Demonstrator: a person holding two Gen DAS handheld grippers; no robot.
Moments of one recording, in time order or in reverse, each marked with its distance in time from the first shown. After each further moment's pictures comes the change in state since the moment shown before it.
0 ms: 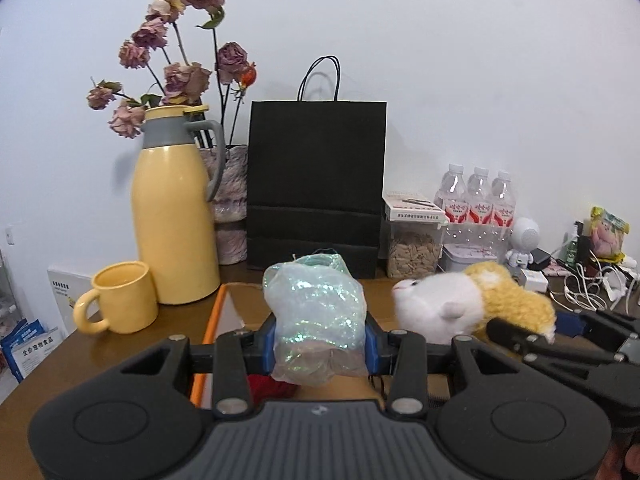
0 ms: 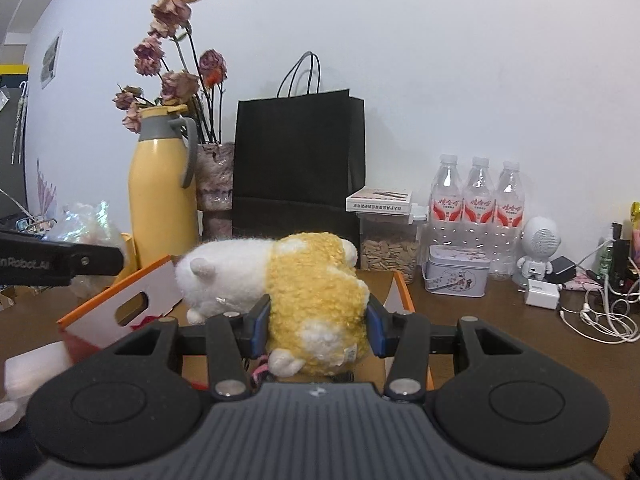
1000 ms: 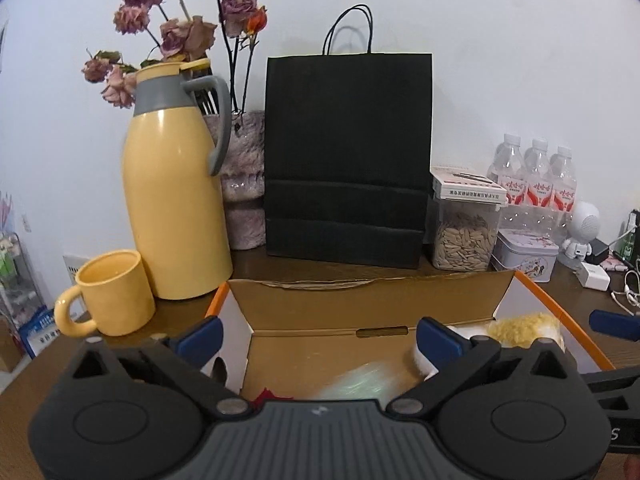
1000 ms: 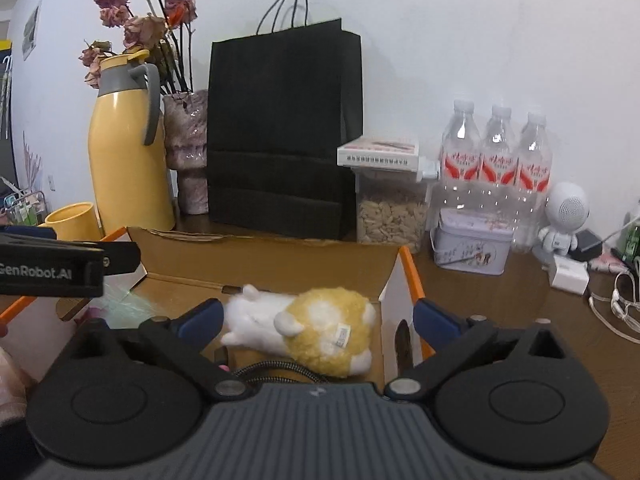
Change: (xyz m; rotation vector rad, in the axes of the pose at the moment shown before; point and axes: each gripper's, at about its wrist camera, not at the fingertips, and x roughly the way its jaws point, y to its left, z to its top) left arm 0.093 0.001 0.002 -0.001 0.075 0.110; right arm 0.084 -0.017 0.004 0.000 0.146 -0.006
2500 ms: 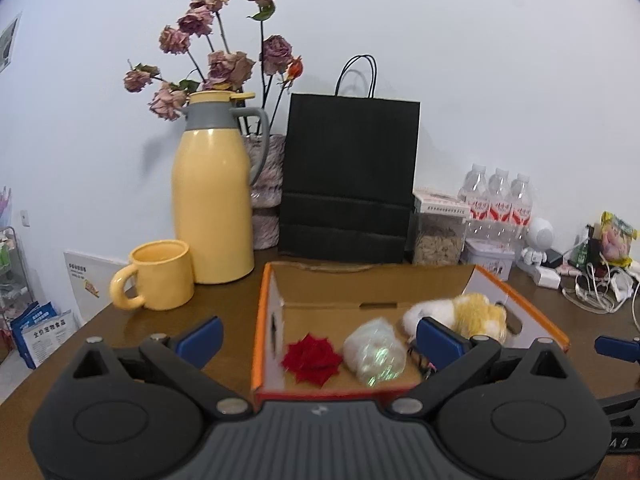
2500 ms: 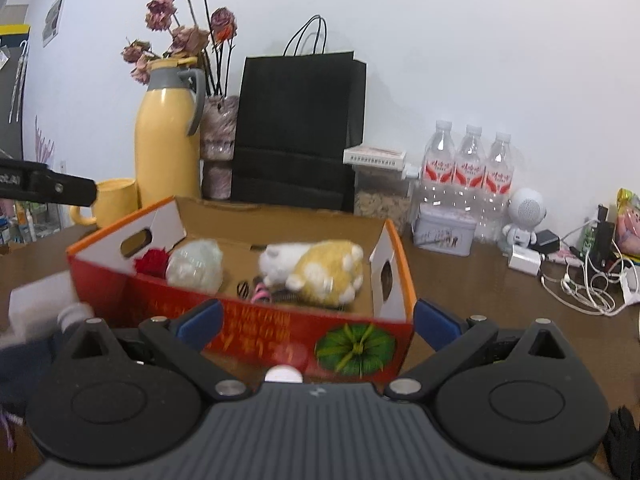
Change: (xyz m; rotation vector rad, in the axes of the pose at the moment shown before) left arm -0.120 0.062 -0.038 -0.031 -0.056 -0.084; right arm -0.115 0.027 -0.055 -0.057 -0.033 -0.031
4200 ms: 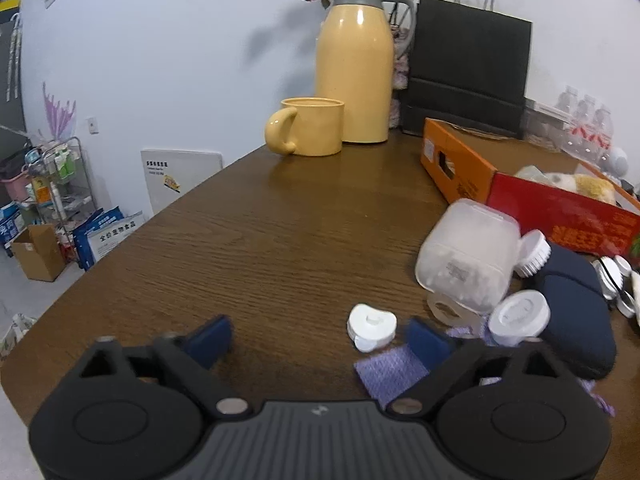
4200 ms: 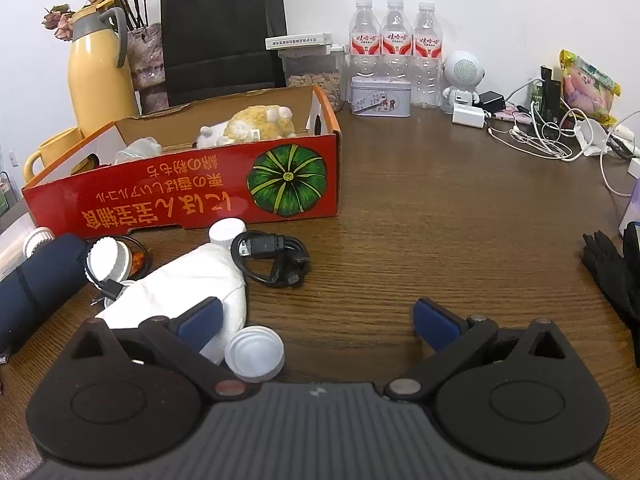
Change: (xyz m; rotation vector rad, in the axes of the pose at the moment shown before) left arm -0.037 0.143 -0.113 -0.084 0.236 0.165; right arm -0.012 -0.026 -0.064 0.217 0.270 -0.105
